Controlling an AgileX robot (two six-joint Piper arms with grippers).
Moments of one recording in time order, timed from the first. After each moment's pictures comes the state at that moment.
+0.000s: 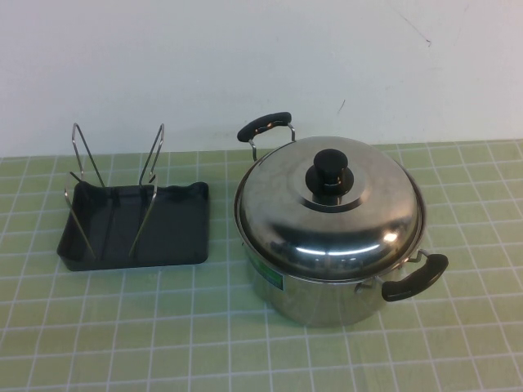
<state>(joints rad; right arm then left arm) -0.03 -0.01 0.03 -0.06 -0.22 -0.23 -0.02 -0.01 0.02 -0.10 -0.29 -0.09</state>
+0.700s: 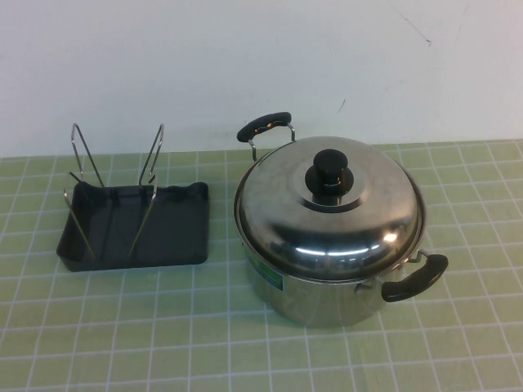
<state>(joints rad) -0.03 -0.01 -0.17 -0.08 -0.28 -0.20 -0.02 -0.01 -0.02 -0.02 -0.32 -0.15</state>
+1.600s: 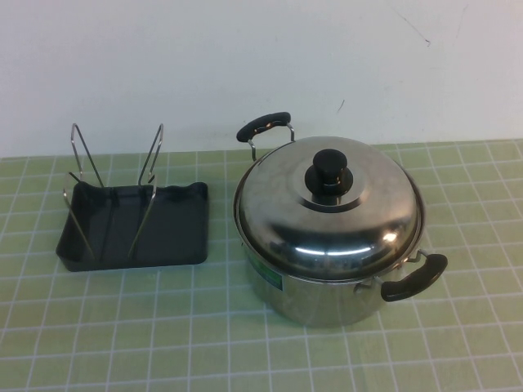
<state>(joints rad) -0.02 0.66 -0.38 -0.19 -0.04 -0.20 -0.02 0.07 -0.11 0.17 -0.14 -0.27</state>
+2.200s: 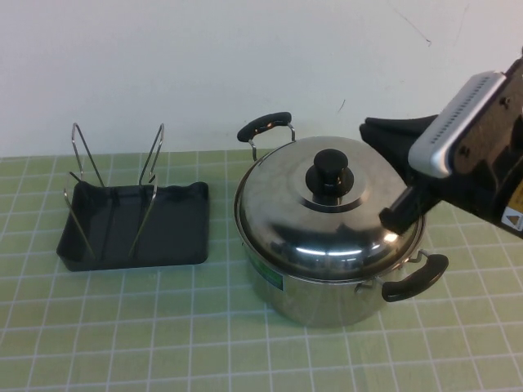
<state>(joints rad) 0.44 1.39 -0.76 -0.63 -0.49 0.17 -0.04 0.07 -0.07 0.17 -0.23 -0.38</state>
